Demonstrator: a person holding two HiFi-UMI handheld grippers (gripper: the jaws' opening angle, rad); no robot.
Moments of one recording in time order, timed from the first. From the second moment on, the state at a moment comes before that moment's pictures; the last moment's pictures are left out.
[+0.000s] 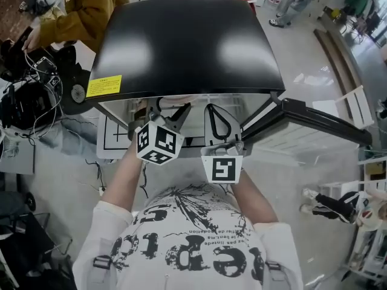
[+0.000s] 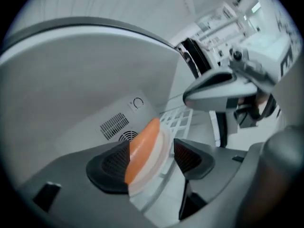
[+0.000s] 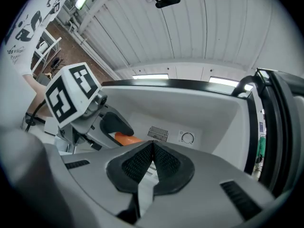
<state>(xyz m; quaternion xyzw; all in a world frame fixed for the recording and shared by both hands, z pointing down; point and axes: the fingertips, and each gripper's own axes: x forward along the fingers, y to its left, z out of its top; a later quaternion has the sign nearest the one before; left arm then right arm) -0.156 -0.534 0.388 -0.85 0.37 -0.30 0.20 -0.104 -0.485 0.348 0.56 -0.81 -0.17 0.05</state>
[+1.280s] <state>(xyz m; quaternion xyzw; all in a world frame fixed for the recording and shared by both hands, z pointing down) -0.192 -0.474 0.345 -0.87 0.48 -0.01 0.11 -0.120 -0.477 0.352 0.55 -0.83 -0.08 0.01</state>
